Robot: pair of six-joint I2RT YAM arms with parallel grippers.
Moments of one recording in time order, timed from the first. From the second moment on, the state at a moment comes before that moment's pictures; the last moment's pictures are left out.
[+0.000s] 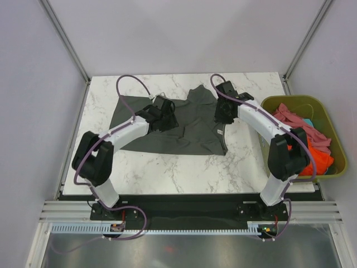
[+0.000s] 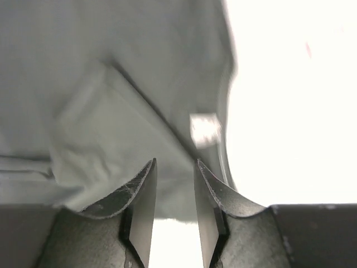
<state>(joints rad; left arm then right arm) -0.56 1.77 1.24 -0.34 -0.10 -0.77 0.40 1.82 1.51 -0.72 0.17 0.51</state>
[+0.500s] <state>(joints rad) -0.44 1.59 0.91 -0.38 -0.06 -0.76 0.46 1.62 1.09 -0.82 0.25 0.98</state>
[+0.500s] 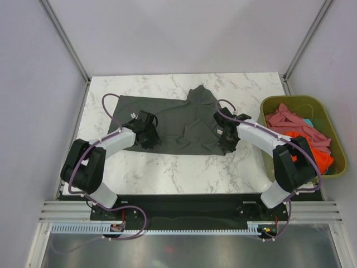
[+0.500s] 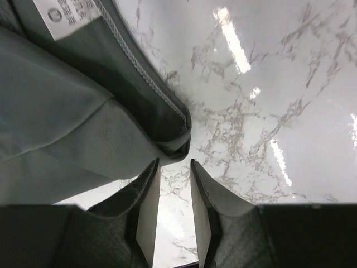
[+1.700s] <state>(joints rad) -0.39 1.62 0.89 -0.36 -0.05 -0.77 0.55 1.68 1.00 -0.74 0.41 0.94</state>
